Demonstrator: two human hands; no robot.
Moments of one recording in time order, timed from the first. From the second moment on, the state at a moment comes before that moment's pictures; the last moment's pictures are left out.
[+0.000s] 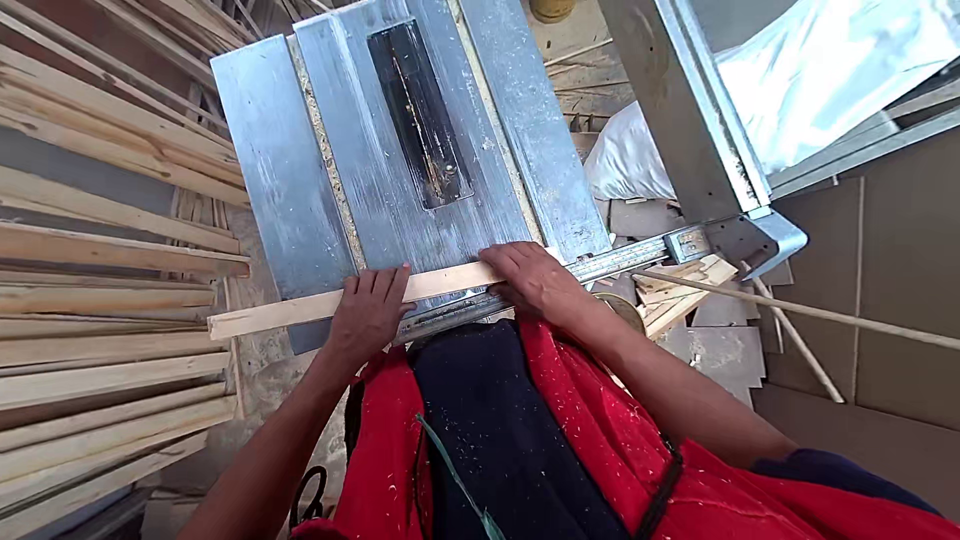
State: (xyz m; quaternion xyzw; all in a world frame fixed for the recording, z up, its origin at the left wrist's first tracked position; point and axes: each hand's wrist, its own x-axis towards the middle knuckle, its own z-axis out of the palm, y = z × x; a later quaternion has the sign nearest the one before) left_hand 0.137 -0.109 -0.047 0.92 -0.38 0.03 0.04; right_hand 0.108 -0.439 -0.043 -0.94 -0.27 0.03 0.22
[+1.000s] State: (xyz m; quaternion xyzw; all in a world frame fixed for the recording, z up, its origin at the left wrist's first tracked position) left_hand 0.190 -0.090 -0.050 0.88 -0.47 0.04 0.09; right_hand 0.132 -0.394 -0.028 -0.96 -0.26 0.01 0.12
